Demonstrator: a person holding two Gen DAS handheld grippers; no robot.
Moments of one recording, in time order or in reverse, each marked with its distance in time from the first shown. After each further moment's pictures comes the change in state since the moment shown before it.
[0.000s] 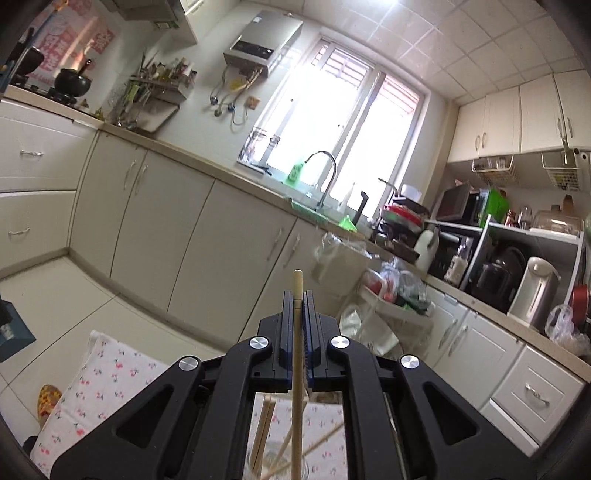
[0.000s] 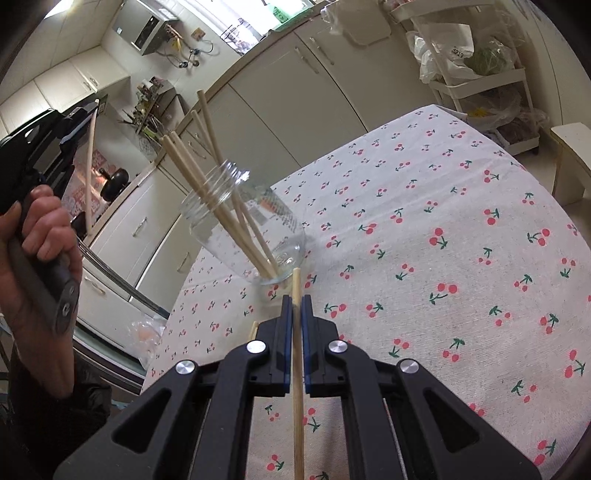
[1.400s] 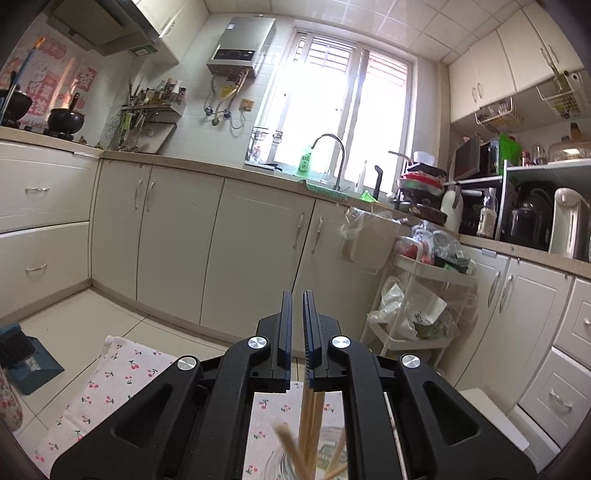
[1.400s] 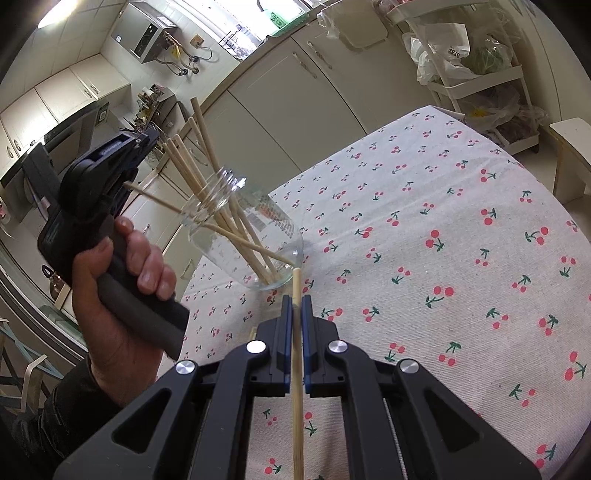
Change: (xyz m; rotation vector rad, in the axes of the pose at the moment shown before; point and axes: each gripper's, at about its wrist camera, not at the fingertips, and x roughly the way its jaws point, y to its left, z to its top) left arm 0.037 0.001 -0.079 0.204 0.006 0.102; right arm -0.001 -0.005 -0.004 0.013 -0.018 0.011
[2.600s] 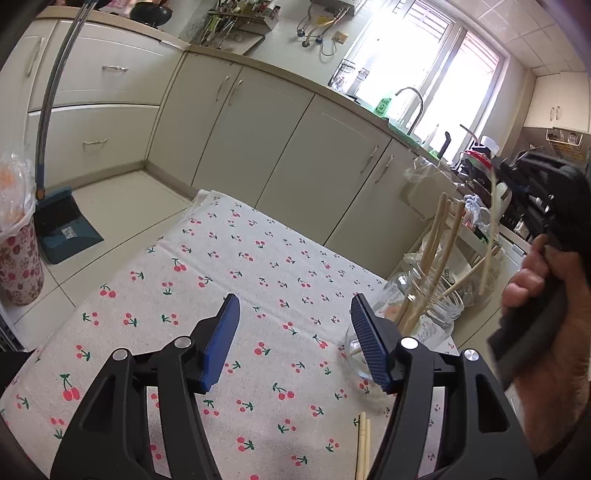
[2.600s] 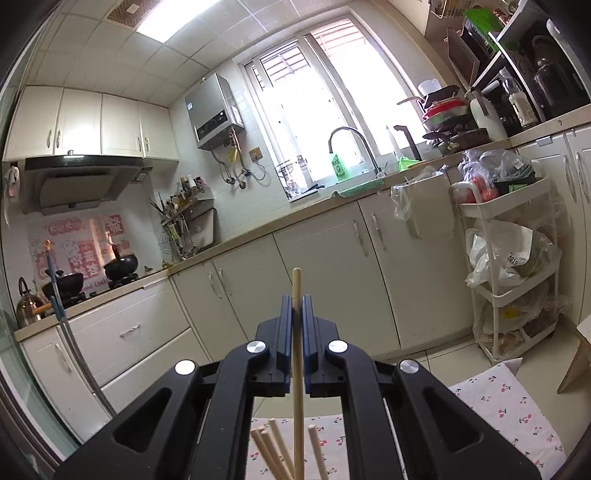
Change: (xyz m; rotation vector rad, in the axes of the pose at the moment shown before) left arm -0.085 0.107 -0.084 -0.302 0.288 0.140; right arm 0.034 0.144 0.149 -0.303 -0.587 -0.042
